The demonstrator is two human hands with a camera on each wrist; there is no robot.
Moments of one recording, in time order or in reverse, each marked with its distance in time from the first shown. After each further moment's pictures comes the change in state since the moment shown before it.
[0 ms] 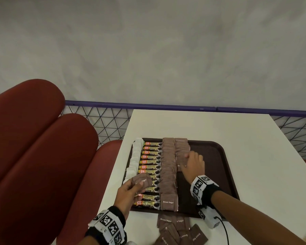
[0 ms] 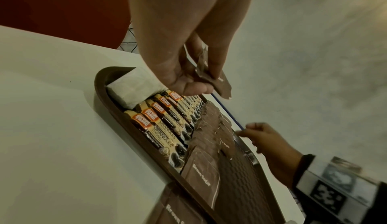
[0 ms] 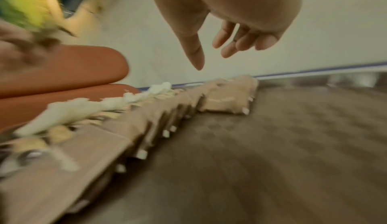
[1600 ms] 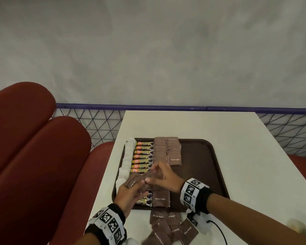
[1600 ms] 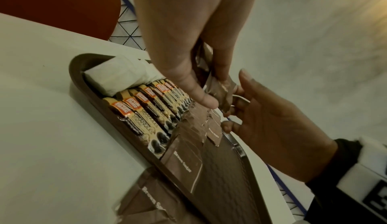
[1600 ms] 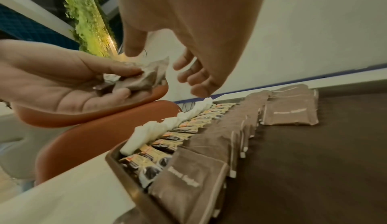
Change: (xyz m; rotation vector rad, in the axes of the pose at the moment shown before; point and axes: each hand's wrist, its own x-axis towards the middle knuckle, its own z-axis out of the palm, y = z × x) left_hand -0.009 0.001 0.023 -0.164 -0.133 -0.021; right_hand -0.053 -0.042 -0.023 0.631 -0.593 -0.290
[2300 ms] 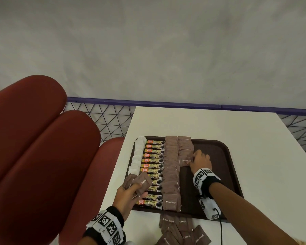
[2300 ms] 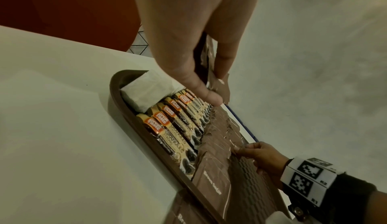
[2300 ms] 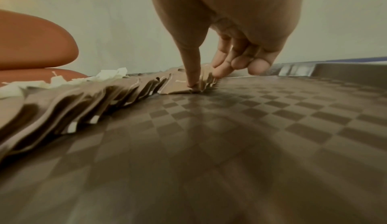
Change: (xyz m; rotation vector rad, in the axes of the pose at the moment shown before) left_hand 0.014 0.000 -0.034 -0.062 0.112 -0.010; right_hand 0.053 0.071 -0.056 -0.617 0.474 0.526
